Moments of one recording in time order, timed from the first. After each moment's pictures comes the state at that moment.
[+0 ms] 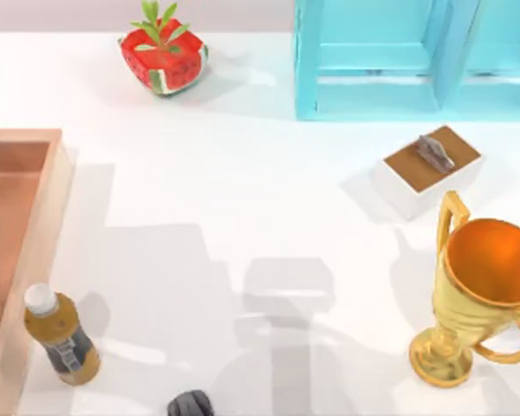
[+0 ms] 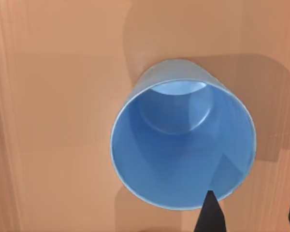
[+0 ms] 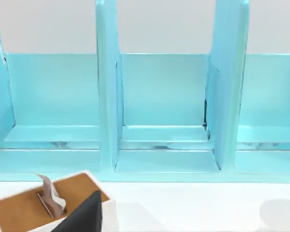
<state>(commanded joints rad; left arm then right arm) 0.19 1.76 1.34 -1.12 -0.03 0.22 0.00 0.00 0.00 0.00 0.00 0.00</state>
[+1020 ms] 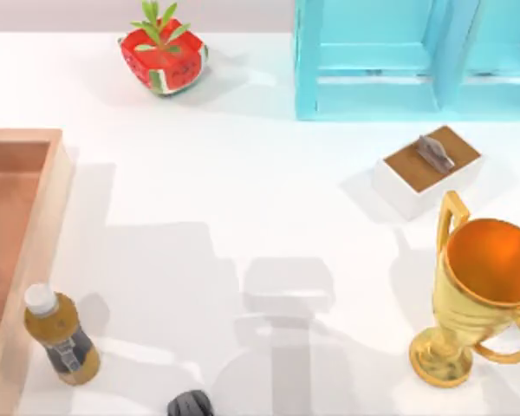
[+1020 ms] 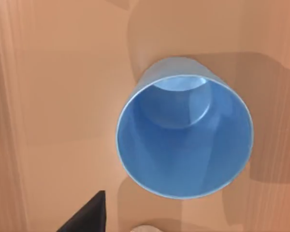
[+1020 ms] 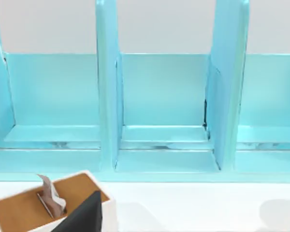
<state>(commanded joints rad) 0.20 1.76 1.38 -1.16 -0.03 0.21 0.00 0.00 0.00 0.00 0.00 0.00</state>
